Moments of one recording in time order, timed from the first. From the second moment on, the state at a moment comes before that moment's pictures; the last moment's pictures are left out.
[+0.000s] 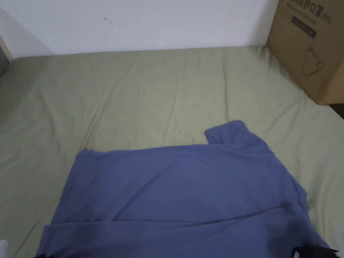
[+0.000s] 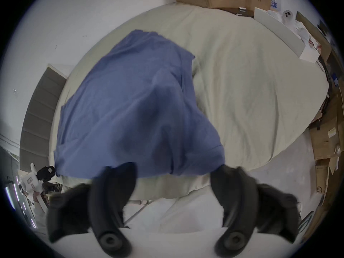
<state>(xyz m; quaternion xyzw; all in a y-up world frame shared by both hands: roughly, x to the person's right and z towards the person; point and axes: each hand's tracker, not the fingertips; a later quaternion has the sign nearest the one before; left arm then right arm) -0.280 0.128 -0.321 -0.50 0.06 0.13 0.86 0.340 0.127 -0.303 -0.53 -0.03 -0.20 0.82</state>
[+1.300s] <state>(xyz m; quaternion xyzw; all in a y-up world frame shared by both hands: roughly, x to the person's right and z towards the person) -0.241 0.141 -0.575 -0.47 -0.03 0.08 0.88 0.347 0.103 -0.672 -0.57 -0.02 -0.06 0.82</state>
